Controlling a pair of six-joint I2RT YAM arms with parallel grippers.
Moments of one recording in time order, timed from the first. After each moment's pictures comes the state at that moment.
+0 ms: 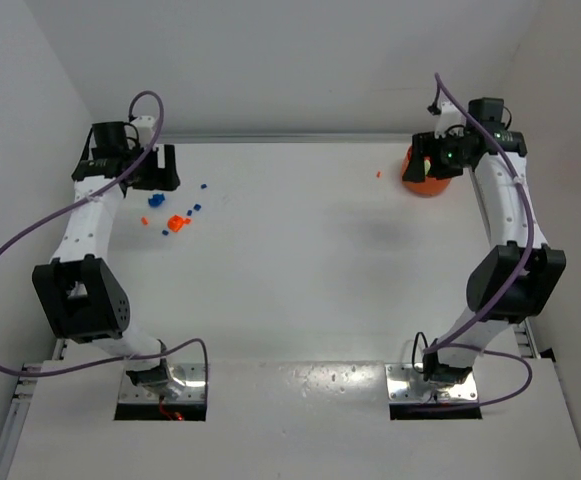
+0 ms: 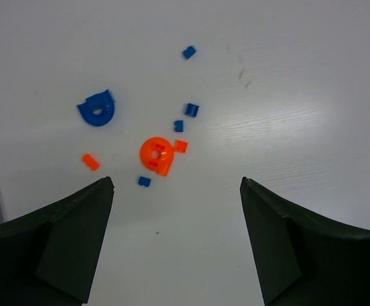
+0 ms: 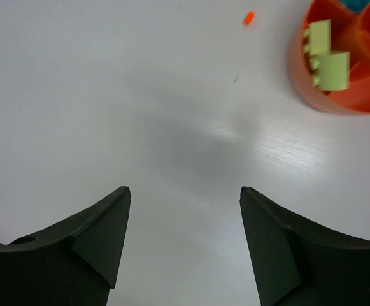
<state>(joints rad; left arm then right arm) 0.15 1.56 1.44 -0.58 0.28 0.13 -0.15 1.71 1.73 -0.90 -0.43 -0.25</state>
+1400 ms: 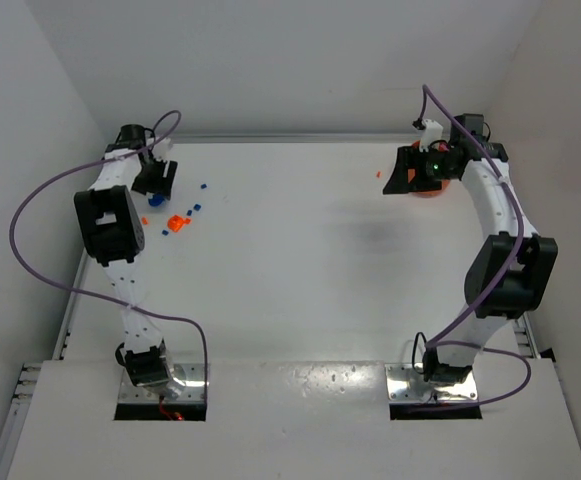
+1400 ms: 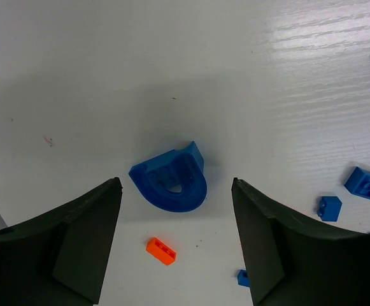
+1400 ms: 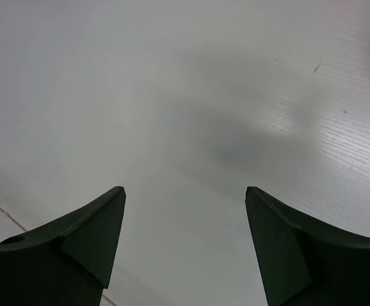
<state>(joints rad) 0.21 2.31 1.97 -0.73 0.08 0.36 -0.11 1.74 1.54 -0.81 -0.61 -0.18</state>
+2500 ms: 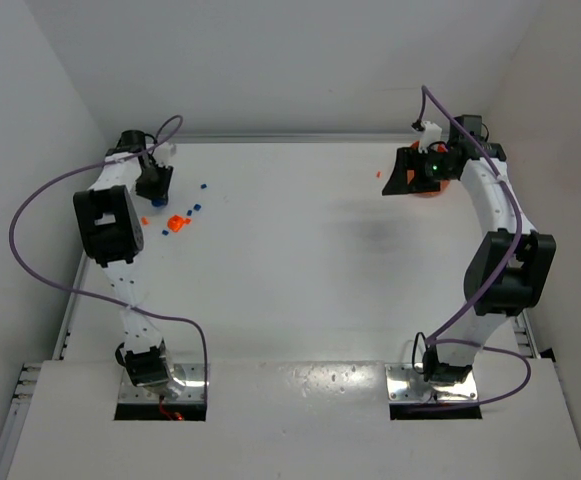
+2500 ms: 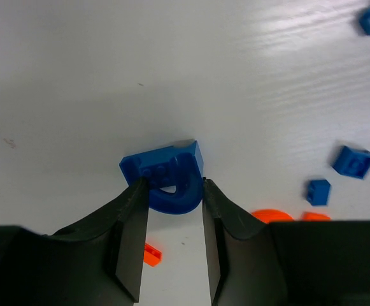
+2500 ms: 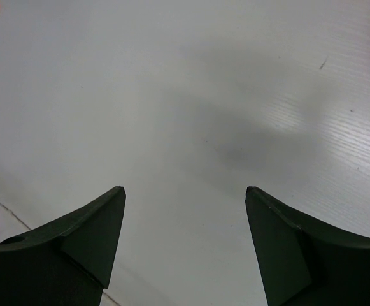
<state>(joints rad) 0.21 2.32 1.92 -0.72 0.12 0.40 -0.11 1.76 1.55 -0.81 -0.61 -0.18</state>
